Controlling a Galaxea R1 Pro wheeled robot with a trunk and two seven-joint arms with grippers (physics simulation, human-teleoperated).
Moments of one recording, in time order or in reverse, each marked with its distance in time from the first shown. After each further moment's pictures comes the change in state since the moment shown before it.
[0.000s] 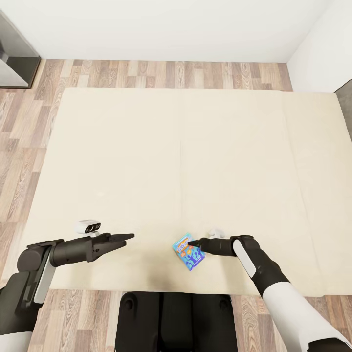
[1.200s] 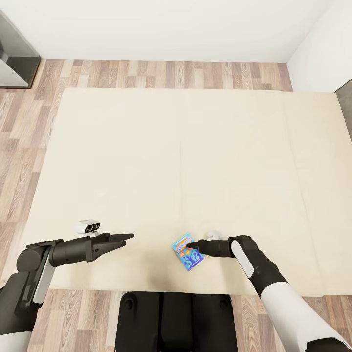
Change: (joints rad) left arm 0.000 0.003 0.002 0.000 0.000 0.000 0.000; right arm 0.000 0.012 0.003 0.007 0.007 0.027 -0.003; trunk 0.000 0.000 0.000
